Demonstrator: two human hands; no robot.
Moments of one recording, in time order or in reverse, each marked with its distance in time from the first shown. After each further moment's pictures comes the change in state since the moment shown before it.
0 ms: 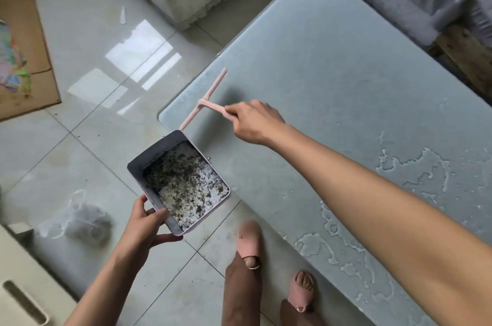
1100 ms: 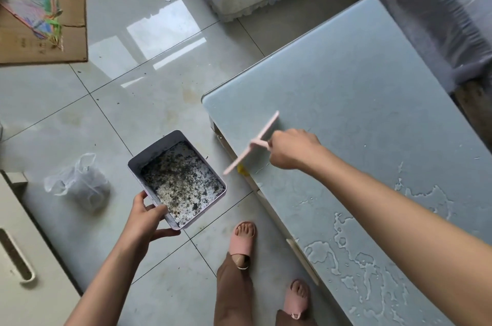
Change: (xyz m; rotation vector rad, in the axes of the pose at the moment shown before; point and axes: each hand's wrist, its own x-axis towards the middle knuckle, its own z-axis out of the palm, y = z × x) left_hand 0.017 -0.046 -0.080 -0.164 0.074 -0.090; right_hand -0.036 -0.078 0.006 -0.357 -0.359 0.152
